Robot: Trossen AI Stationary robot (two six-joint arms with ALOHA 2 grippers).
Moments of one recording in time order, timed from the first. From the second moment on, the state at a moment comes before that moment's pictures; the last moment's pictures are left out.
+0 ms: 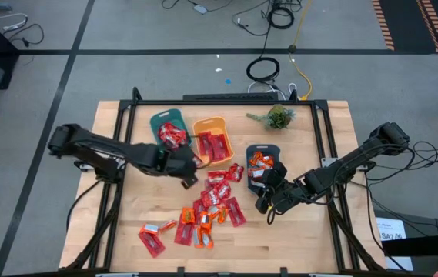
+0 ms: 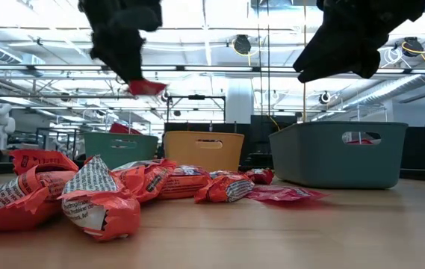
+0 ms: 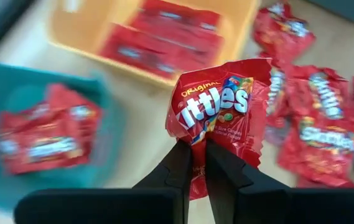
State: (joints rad) left arm -0.17 1.46 1.16 -0.92 -0.44 -0.69; right arm 0.49 1.36 0.82 -0.26 0.68 0.80
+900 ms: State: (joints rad) left arm 0.23 1.18 1.16 -1.13 -0.56 -0.61; right arm 0.49 1.36 0.82 -0.26 0.68 0.80
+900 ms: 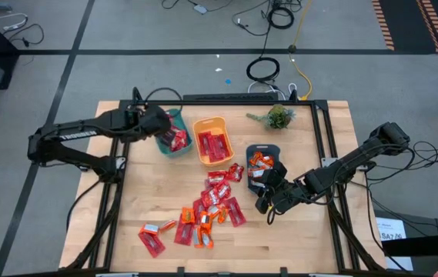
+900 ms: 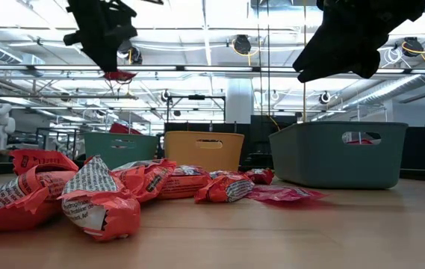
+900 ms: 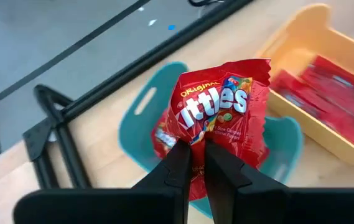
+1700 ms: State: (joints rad) left arm 0.31 1.18 1.16 -1.14 -0.56 -0.61; right arm 0.49 1.36 0.82 -0.26 0.68 0.80
